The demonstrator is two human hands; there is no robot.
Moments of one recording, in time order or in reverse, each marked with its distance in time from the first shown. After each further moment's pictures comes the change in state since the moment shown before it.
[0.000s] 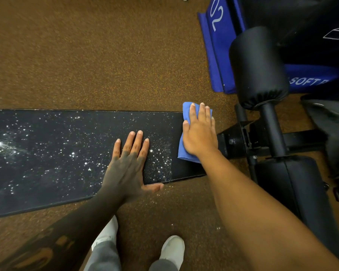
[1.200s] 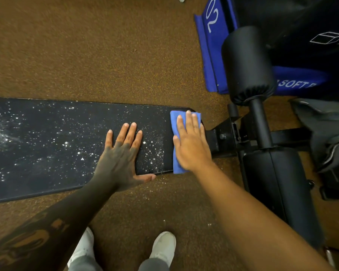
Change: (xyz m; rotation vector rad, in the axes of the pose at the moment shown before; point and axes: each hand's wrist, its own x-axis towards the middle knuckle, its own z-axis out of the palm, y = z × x) left_hand -0.001 0.001 0.002 0.050 0.008 -0.020; right_hand -0.060 0.012 0.004 -0.062 -0.017 -0.211
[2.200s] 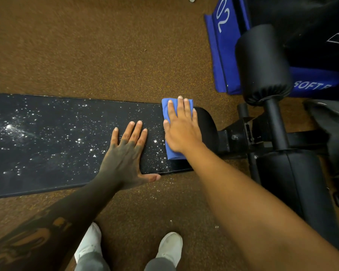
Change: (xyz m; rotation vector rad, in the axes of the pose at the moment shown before) left_hand -0.007 -0.013 -0.001 -0.024 0.001 -0.004; right_hand 0.052 -0.050 0.001 -0.056 -0.033 -0.025
